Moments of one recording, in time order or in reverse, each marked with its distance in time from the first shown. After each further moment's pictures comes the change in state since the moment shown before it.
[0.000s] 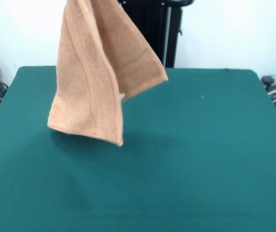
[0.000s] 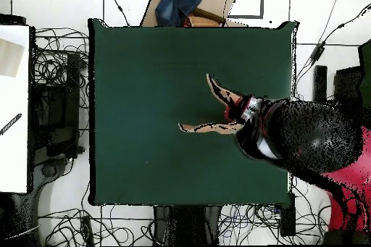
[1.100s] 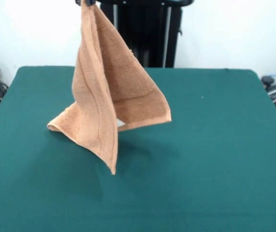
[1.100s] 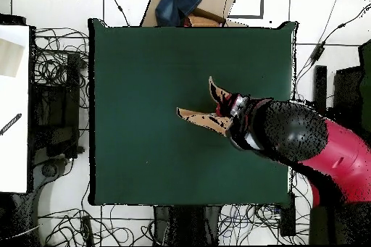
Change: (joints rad) arm -0.104 0.061 0.170 0.113 -0.033 -0.159 0.000
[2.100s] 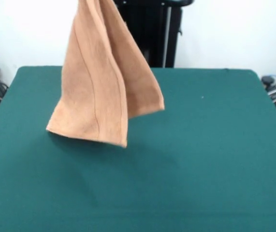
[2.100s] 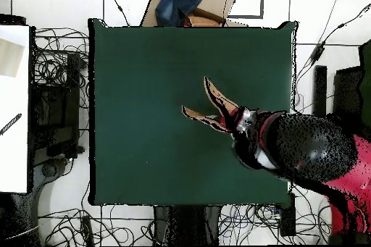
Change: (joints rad) arm -0.081 -0.133 0.062 0.025 0.010 0.196 0.000
